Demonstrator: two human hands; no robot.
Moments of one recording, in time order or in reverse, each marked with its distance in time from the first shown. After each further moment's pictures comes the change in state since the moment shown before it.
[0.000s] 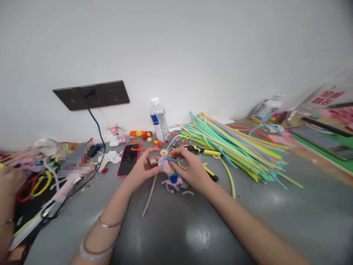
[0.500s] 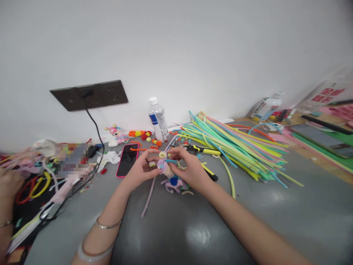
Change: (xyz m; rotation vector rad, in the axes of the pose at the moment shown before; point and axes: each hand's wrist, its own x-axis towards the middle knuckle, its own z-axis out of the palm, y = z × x) left_hand 0.000 -0.001 -0.005 0.058 -0.075 0.047; right_hand 0.000 -0.005 0.000 0.045 -0.035 0.041
